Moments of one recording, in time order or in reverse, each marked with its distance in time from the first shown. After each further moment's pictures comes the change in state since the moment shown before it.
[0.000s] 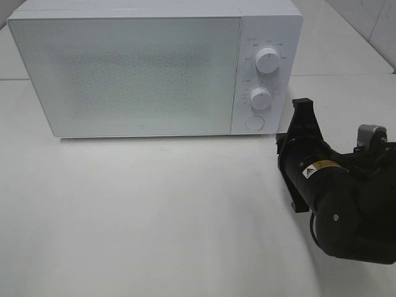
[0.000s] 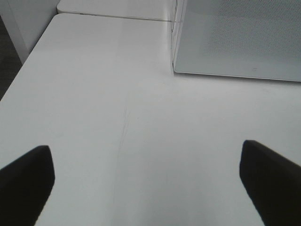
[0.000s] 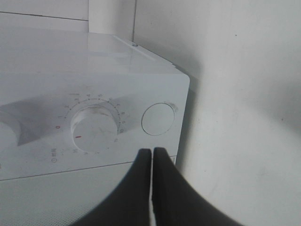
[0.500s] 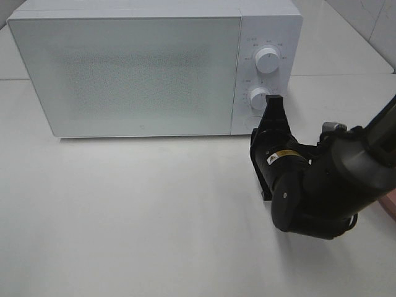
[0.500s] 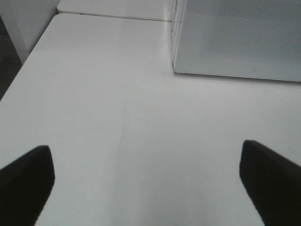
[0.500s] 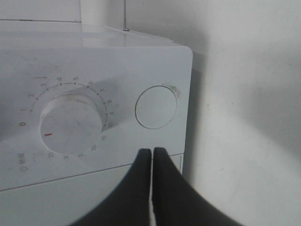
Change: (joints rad) left arm 0.000 0.000 0.000 0.000 0.000 0.000; right arm 0.000 0.147 -0.196 0.042 0.036 0.012
